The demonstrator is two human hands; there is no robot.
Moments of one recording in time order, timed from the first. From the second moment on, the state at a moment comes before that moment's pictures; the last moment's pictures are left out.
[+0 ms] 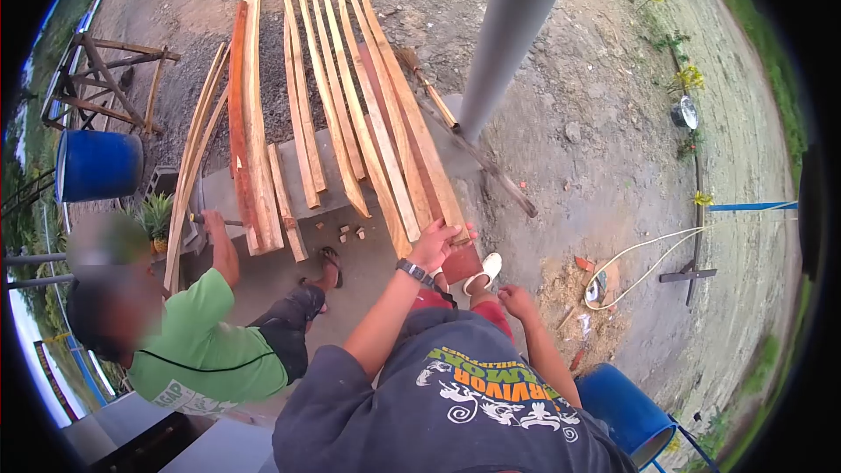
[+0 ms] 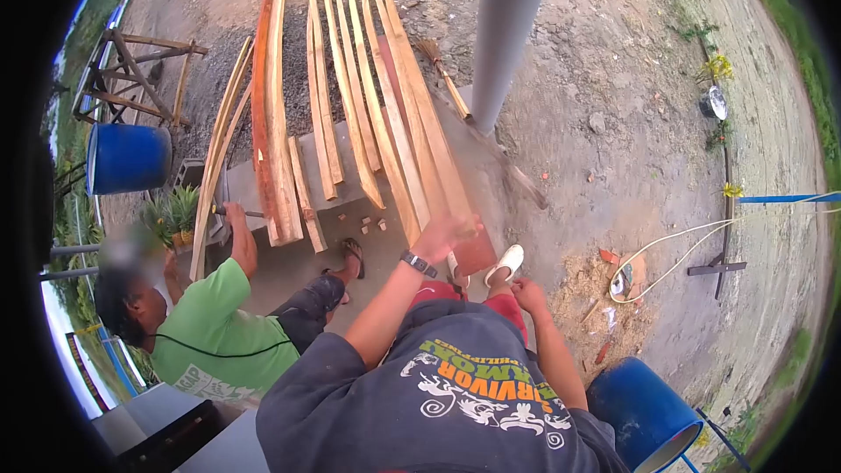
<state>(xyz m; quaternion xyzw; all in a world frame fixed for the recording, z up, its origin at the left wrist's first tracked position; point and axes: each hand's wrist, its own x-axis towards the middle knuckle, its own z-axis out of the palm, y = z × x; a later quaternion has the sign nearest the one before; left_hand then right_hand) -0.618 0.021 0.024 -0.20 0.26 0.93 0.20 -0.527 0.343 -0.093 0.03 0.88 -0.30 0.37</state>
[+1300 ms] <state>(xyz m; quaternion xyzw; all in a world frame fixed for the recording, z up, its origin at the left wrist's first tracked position) -0.543 -0.056 -0.172 -0.46 0.72 0.46 0.25 -0.516 0.362 -0.092 0.09 0.83 -0.36 0.42</state>
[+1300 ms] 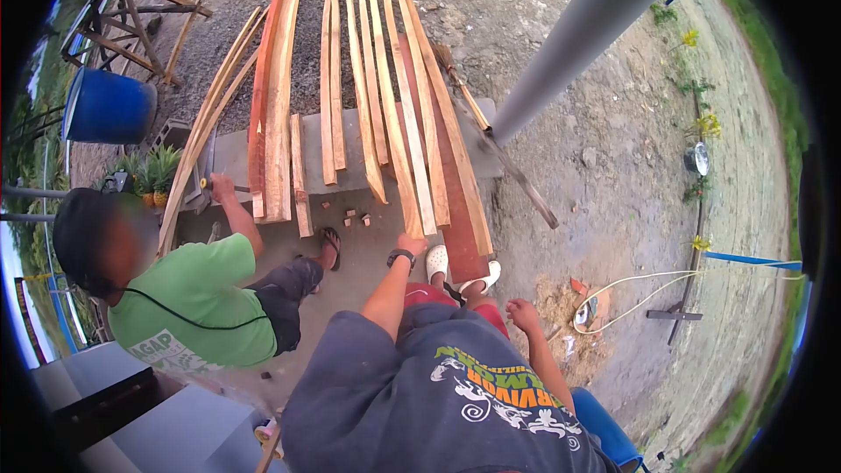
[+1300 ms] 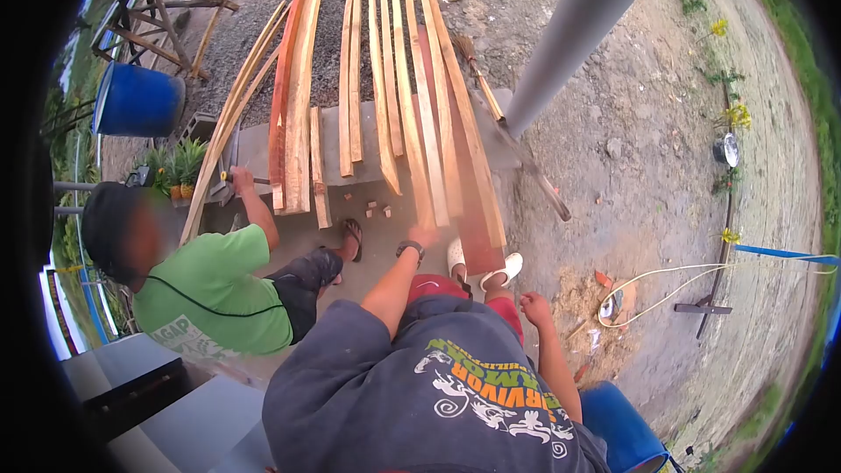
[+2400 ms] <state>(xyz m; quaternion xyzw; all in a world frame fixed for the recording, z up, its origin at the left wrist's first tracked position) -0.555 -0.059 -0.038 -0.39 0.22 0.89 0.10 -0.520 0.364 -0.099 0.11 0.81 -0.35 0.45</state>
